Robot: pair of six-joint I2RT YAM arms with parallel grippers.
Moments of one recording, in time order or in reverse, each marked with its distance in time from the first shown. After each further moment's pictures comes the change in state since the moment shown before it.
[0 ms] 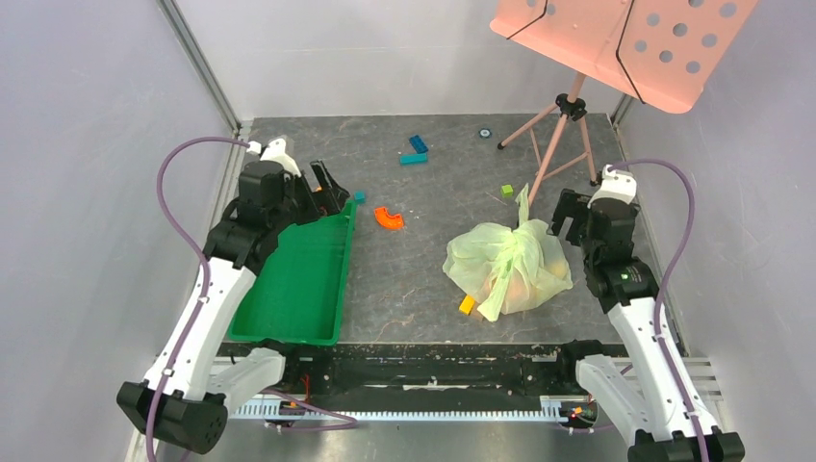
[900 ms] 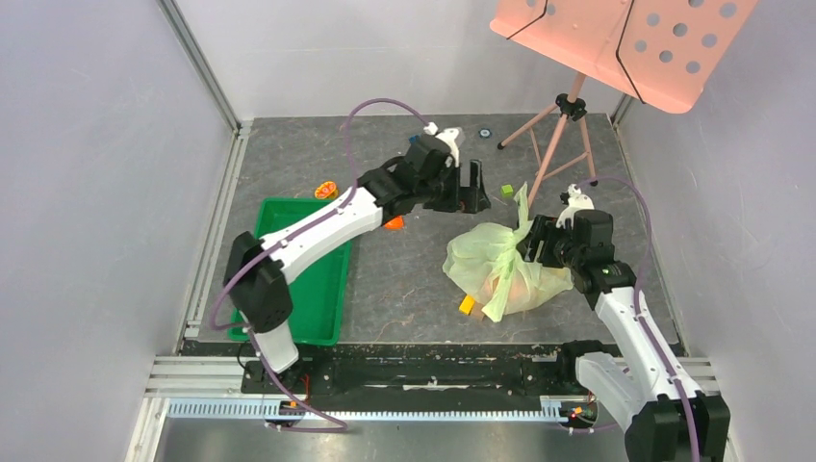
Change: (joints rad) left arm -0.549 0.726 0.460 0.165 0.056 -0.098; right arm -0.031 0.095 -0.173 0.052 -0.529 0.072
